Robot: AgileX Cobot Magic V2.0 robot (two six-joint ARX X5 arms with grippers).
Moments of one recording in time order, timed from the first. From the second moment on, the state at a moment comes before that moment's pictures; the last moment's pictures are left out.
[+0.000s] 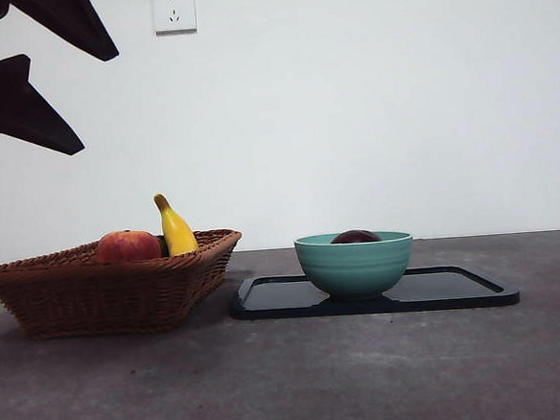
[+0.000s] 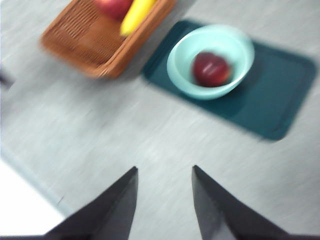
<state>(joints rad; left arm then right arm) -0.45 1.15 0.99 -0.90 0.63 0.14 0.40 0.82 0.98 -0.90 -0.34 0.07</state>
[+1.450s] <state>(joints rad) -0.54 1.22 1.18 -0.62 0.39 -0.10 0.40 0.71 0.82 -0.88 -0.40 0.07</state>
